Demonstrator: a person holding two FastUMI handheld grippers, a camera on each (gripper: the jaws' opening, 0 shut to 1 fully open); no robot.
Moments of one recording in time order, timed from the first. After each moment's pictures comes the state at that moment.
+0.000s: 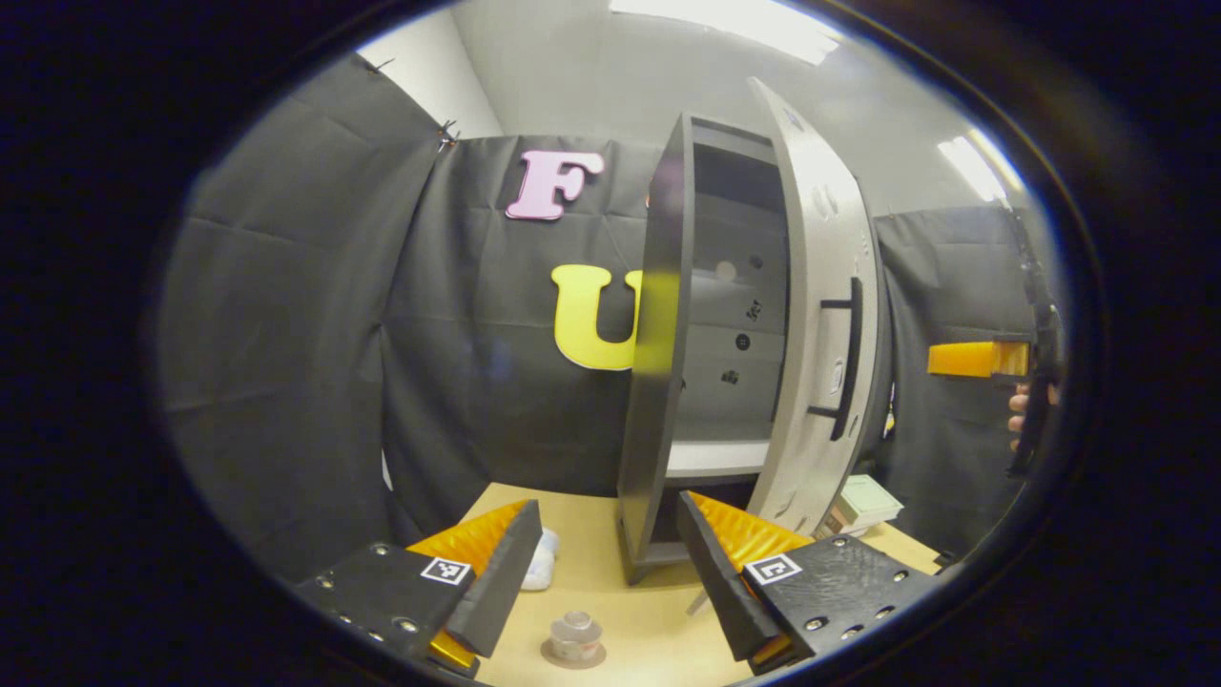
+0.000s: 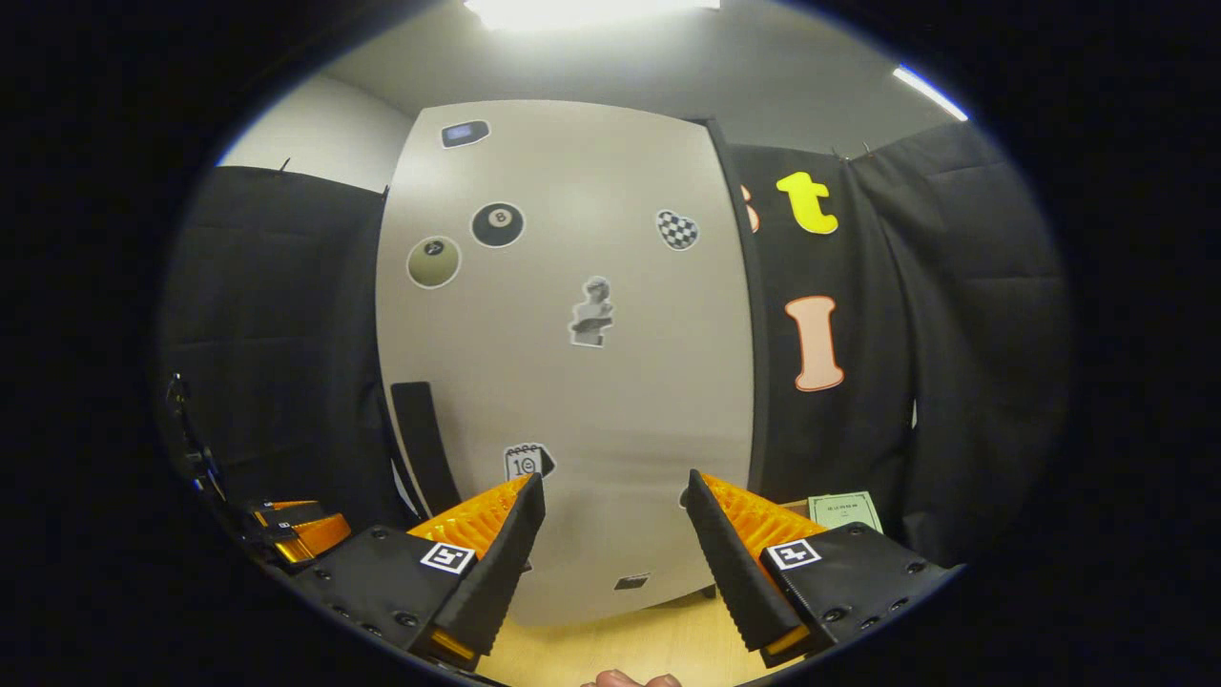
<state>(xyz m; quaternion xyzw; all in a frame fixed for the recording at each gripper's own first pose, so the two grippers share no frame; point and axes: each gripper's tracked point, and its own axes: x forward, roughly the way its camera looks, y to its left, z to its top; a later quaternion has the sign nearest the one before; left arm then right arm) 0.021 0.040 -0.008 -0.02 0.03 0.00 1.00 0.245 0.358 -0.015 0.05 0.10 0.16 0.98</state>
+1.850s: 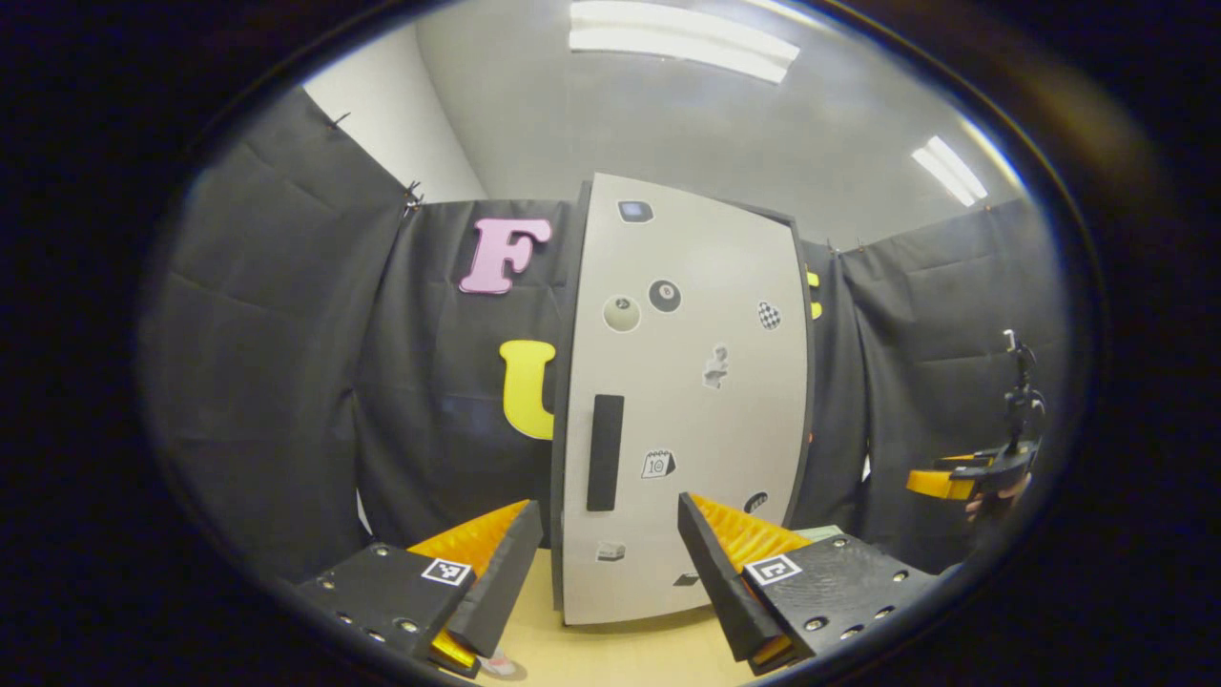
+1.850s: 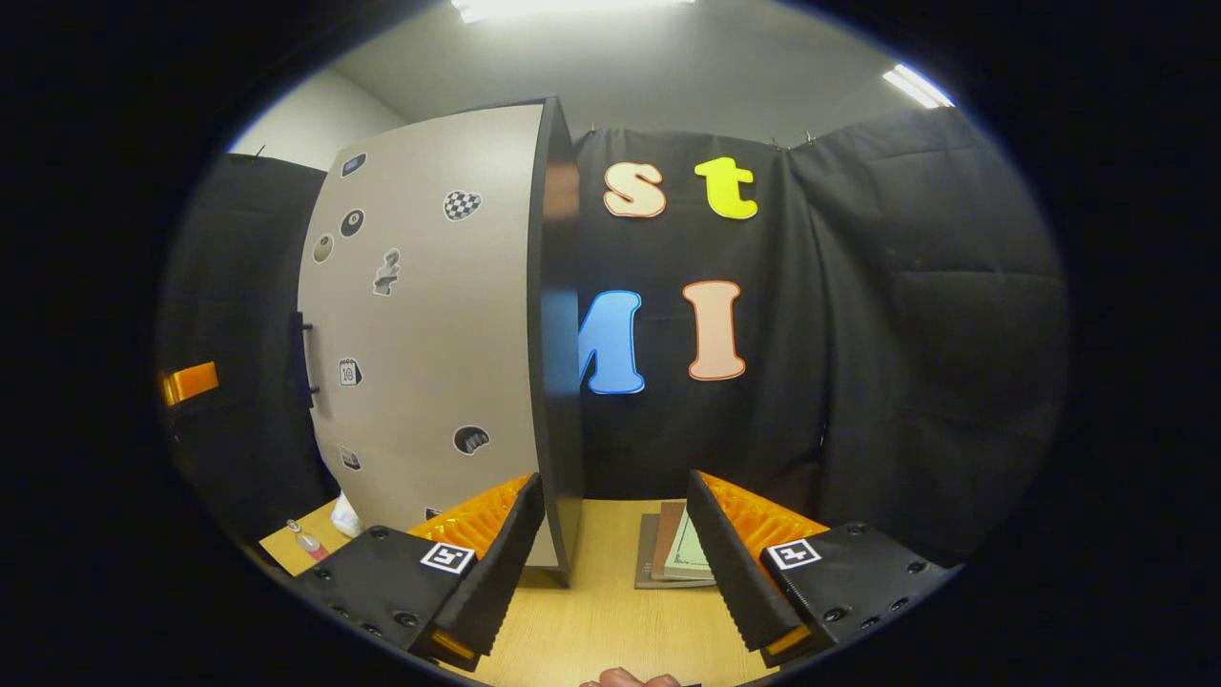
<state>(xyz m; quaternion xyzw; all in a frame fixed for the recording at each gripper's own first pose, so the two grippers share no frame) 0.013 -0.103 0.072 -0.01 -0.06 -0.01 1.00 0.063 -0.151 -0.063 -0.01 0.11 0.10 0.99</state>
